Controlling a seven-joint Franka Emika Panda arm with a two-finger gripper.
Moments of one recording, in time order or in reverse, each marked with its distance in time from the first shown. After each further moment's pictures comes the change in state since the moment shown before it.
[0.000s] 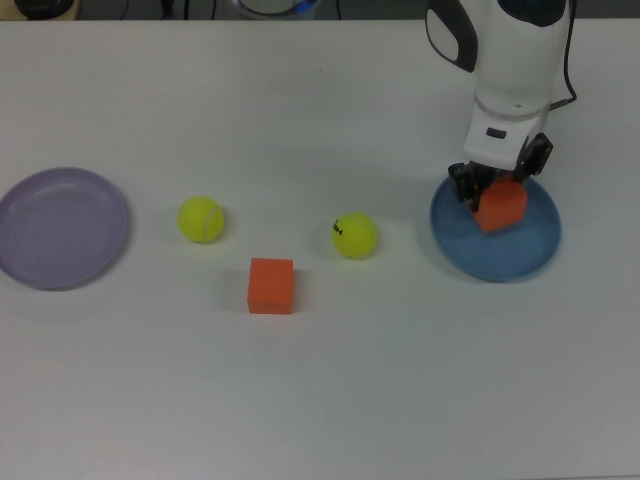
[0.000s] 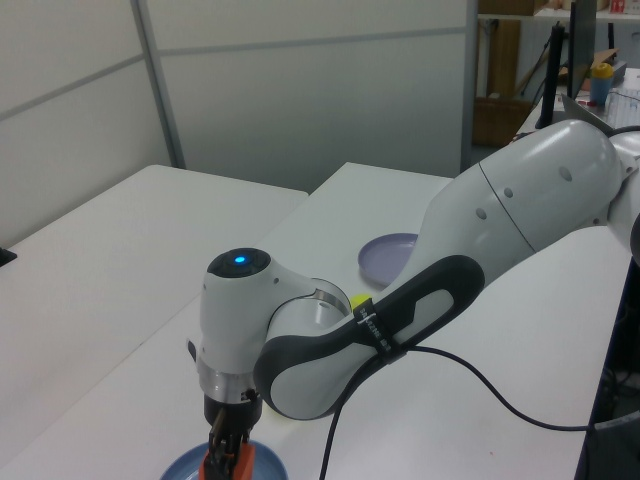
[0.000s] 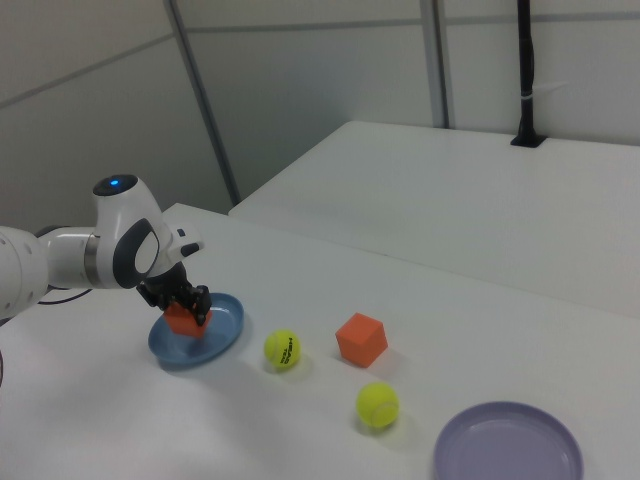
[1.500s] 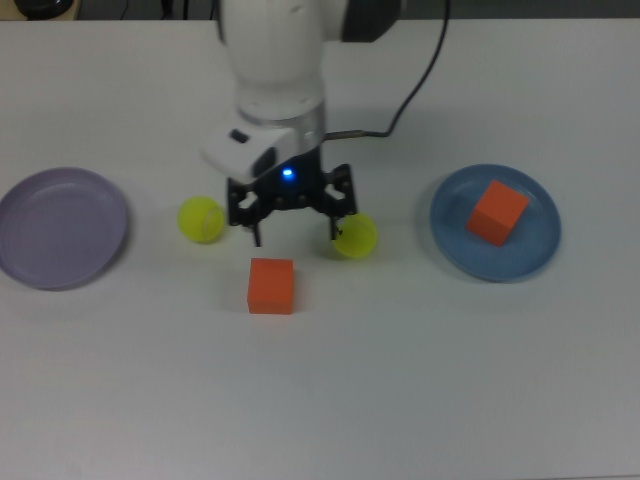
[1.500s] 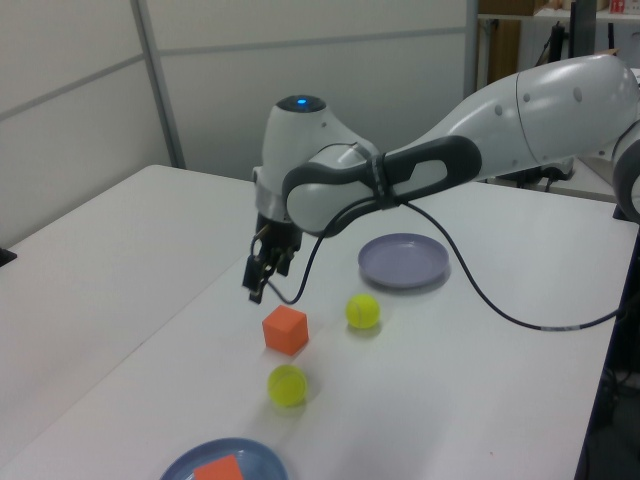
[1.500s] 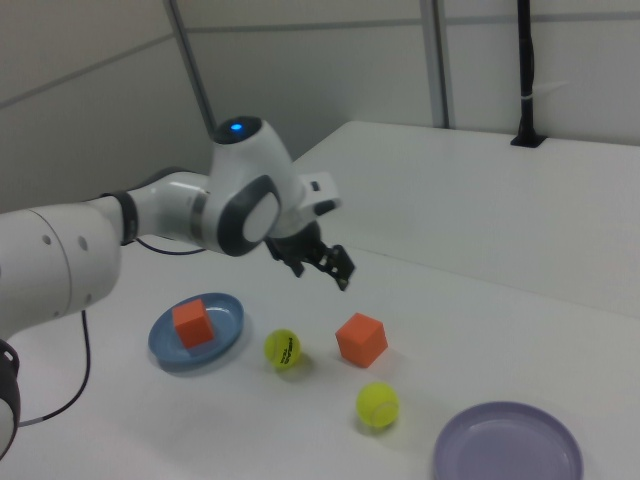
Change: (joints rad) arm -0.386 -0.068 -0.044 0.118 -0.005 -0.090 -0.163
